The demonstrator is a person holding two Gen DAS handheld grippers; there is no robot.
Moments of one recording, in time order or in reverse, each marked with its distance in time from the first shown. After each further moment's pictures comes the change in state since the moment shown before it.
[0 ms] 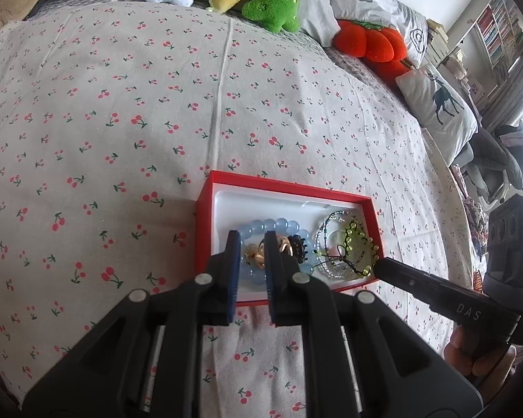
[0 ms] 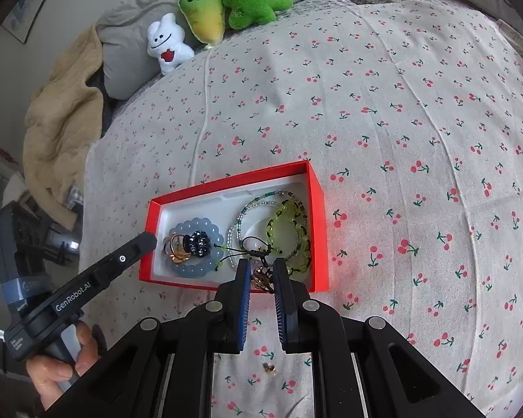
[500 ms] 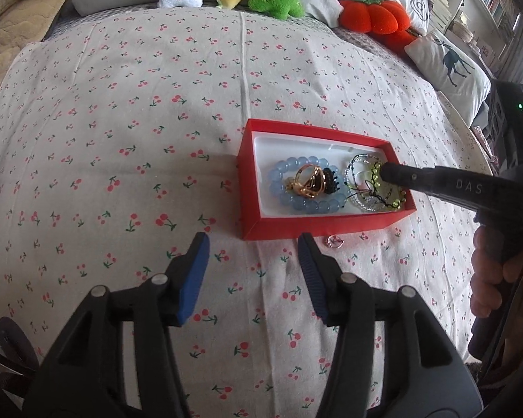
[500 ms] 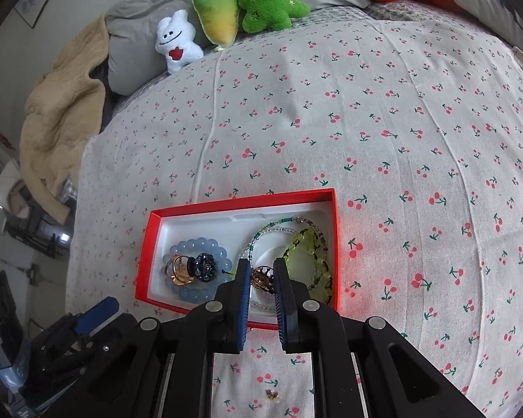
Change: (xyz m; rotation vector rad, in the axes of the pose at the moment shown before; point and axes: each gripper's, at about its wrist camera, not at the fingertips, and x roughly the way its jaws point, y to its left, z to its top) left arm -0.024 0.007 -0.043 0.097 0.032 0.153; right arm 0.017 0.018 0.016 -0.068 -0.030 -0.041
